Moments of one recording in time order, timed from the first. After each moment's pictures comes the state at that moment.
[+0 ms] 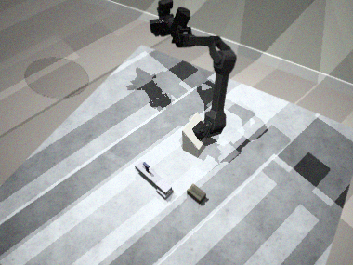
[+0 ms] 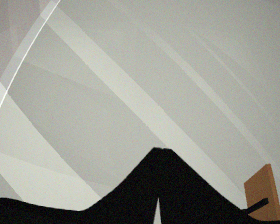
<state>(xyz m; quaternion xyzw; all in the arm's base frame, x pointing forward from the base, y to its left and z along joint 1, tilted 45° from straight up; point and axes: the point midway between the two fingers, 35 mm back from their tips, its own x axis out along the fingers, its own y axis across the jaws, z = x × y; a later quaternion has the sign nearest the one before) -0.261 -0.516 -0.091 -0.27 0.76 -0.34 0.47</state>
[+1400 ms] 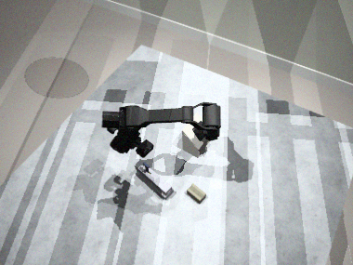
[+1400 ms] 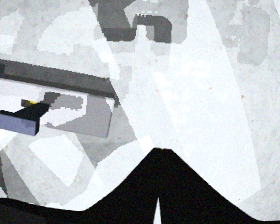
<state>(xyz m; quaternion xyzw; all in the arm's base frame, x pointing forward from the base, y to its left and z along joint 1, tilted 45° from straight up) 0.282 -0.154 -0.048 0.20 0.64 0.22 0.71</state>
